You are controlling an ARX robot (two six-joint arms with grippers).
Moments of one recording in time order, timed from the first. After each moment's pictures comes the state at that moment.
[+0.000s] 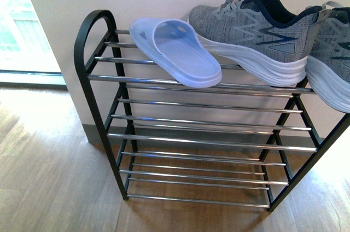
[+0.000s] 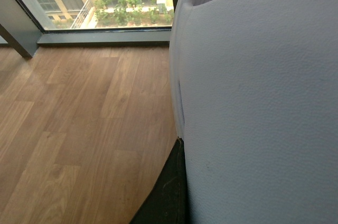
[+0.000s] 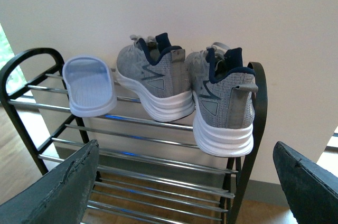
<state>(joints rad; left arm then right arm) 0.21 0.97 0.22 0.36 0.13 0.20 0.00 0.00 0.02 0.00 0.00 0.00</state>
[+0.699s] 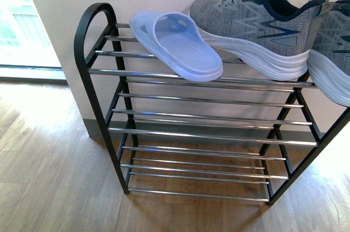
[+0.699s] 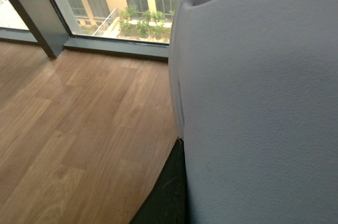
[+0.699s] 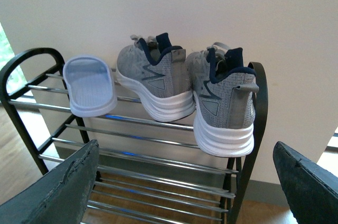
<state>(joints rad) 0.14 0.98 0.22 0.47 -0.03 0.05 0.00 0.00 0.02 0.00 0.00 0.00</state>
